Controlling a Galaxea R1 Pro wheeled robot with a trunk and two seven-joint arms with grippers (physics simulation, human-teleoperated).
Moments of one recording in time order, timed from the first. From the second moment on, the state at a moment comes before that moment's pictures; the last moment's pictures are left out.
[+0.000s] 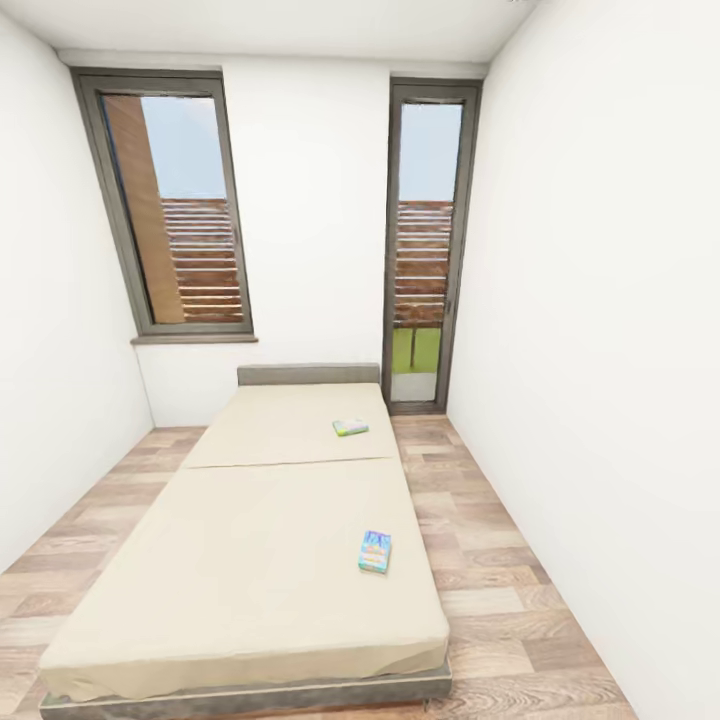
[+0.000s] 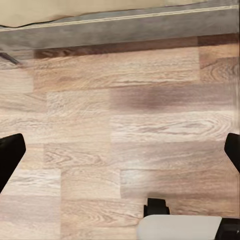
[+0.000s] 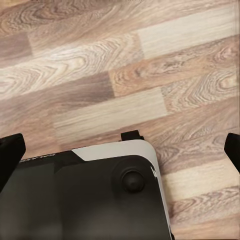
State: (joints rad) left arm -0.26 0.08 -0.01 -0.18 -0.01 -0.10 0.07; right arm -0.10 0.01 -0.04 -0.07 -0.16 -0.23 -0.03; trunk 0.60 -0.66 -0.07
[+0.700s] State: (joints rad) left arm -0.26 0.07 -0.01 -0.18 0.00 -0.10 0.07; right arm -0.10 0.01 -0.04 -0.07 -0.15 -0.23 -0.03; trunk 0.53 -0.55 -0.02
